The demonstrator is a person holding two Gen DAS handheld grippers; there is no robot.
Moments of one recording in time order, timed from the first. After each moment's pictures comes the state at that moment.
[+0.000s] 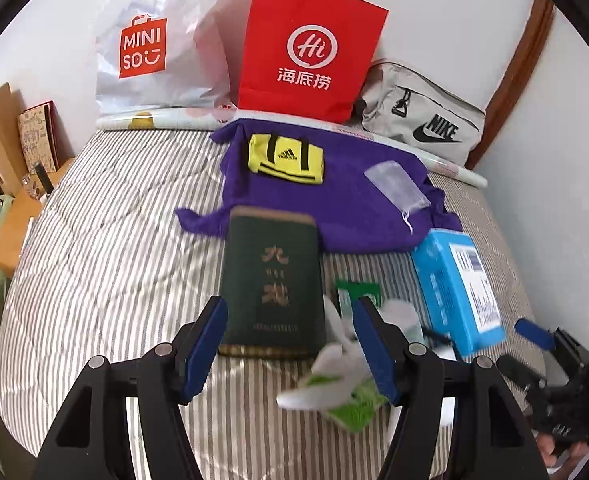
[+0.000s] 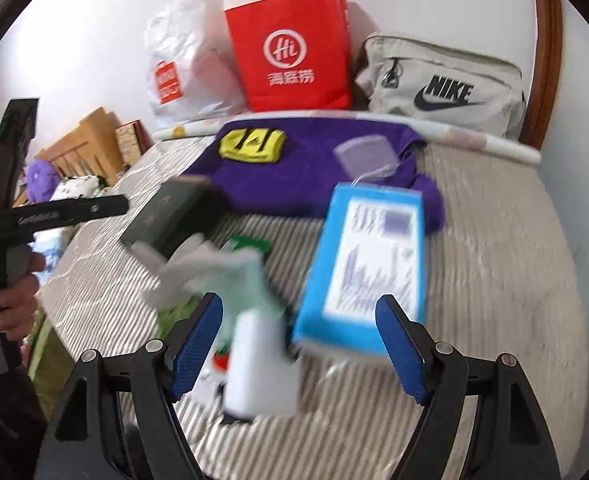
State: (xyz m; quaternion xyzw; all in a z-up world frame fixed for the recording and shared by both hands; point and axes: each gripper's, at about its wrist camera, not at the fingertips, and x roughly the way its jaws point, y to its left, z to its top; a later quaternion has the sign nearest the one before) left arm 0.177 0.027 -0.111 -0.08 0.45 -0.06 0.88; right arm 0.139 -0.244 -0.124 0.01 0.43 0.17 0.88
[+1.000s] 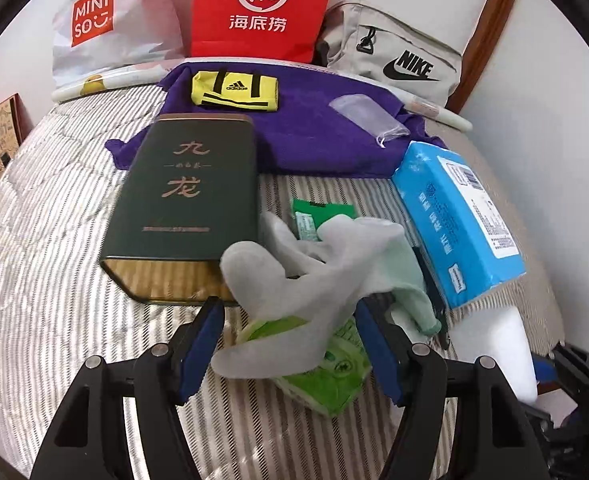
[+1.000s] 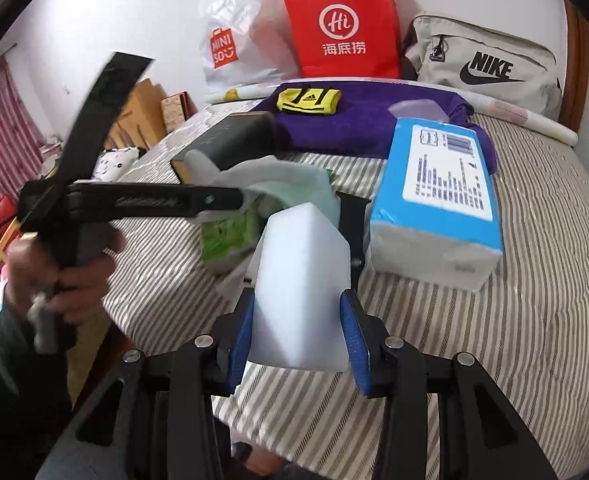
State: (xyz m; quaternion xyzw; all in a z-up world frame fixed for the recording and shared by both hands) left arm 0.163 -0.024 -0.181 -0.05 0.48 -0.11 0.87; right arm 0.079 -0.230 -0.169 0.00 0.43 0.24 0.87
